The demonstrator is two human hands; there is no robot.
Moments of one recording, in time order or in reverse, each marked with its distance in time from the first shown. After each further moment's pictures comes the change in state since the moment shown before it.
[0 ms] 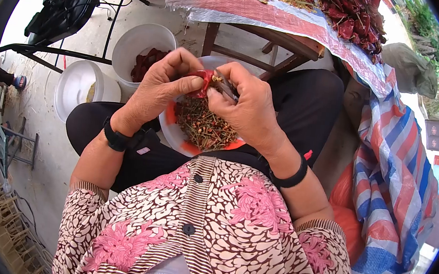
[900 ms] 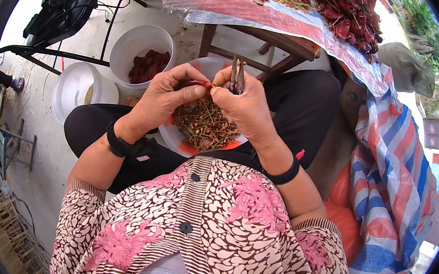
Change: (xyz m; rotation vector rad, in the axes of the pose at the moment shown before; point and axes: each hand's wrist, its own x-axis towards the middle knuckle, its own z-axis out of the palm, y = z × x) left_hand -0.006 -0.009 0.015 0.018 0.062 -0.070; right_hand 0.001 0.014 -0.005 0.605 -0.095 0.329
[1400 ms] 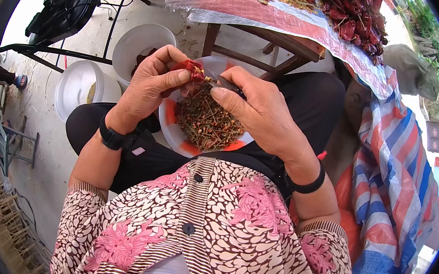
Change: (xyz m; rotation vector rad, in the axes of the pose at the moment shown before) left_hand 0.008 0.008 -0.025 -0.200 0.039 -0.002; right_hand -0.011 -0.041 -0.008 -0.673 -0.149 -0.115
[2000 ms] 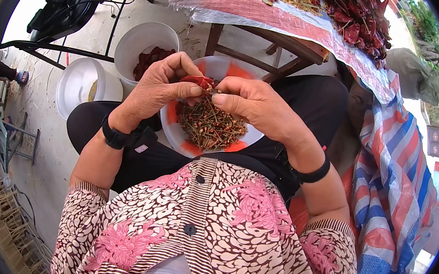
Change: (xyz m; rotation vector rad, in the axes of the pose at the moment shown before) left_hand 0.001 0.002 0.002 0.217 -0.078 -0.042; right_hand 0.019 0.017 -0.005 0.401 -0.308 0.176
